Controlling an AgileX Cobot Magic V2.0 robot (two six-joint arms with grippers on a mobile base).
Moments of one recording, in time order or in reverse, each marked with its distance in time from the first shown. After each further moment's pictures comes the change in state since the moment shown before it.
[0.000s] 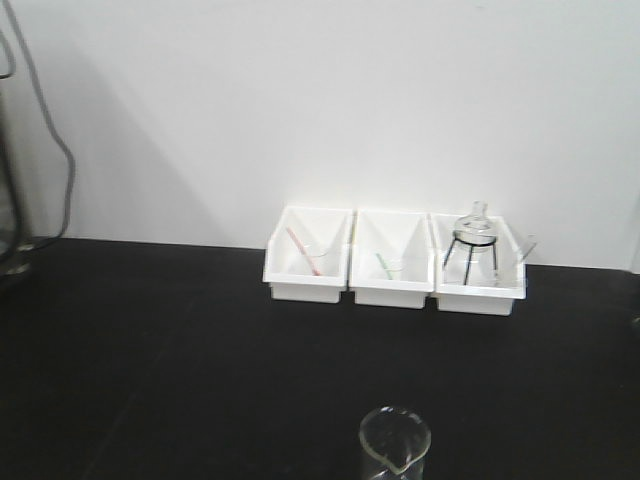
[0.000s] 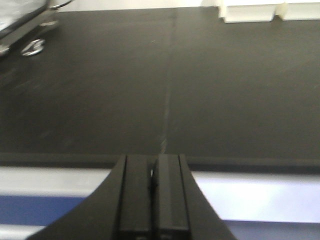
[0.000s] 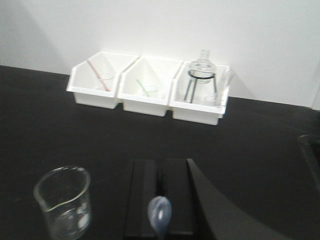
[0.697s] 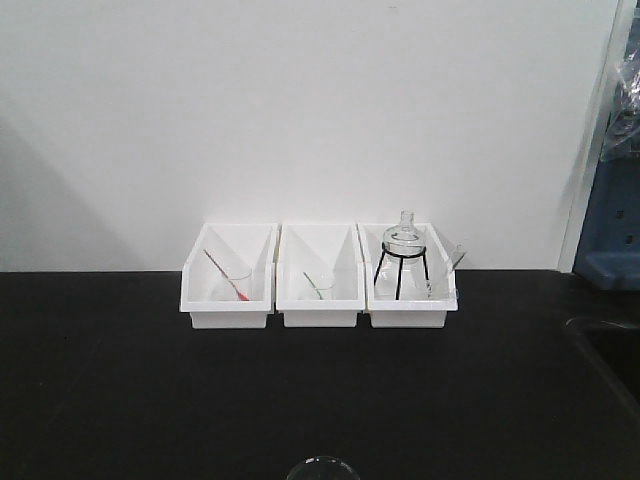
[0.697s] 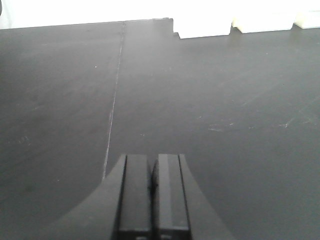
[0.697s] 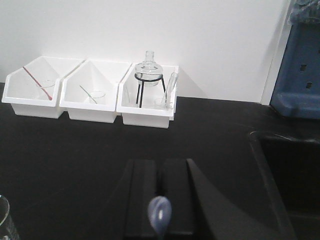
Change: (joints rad) left arm 0.000 0.000 0.000 0.000 0.000 0.000; right arm 0.000 0.000 0.000 0.000 0.000 0.000
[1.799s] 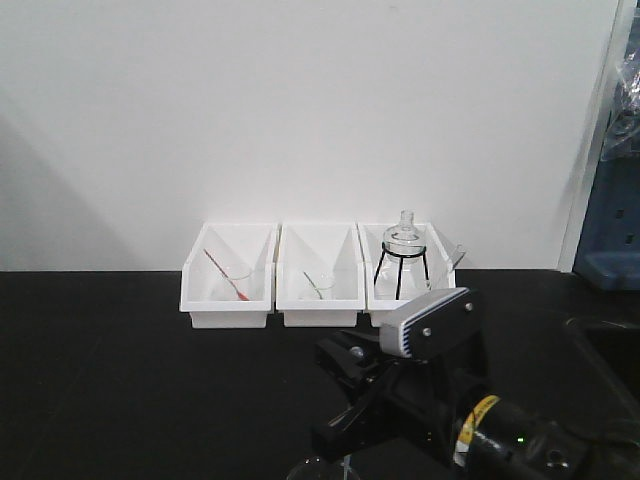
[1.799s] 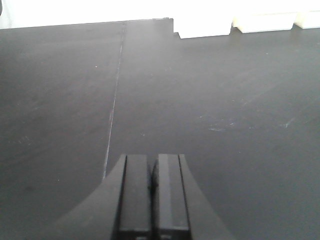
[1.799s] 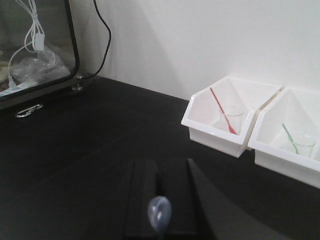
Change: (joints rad) left arm 0.000 0.000 0.000 0.000 0.000 0.000; right arm 0.372 0.891 -0.248 -0.023 -0.755 0.055
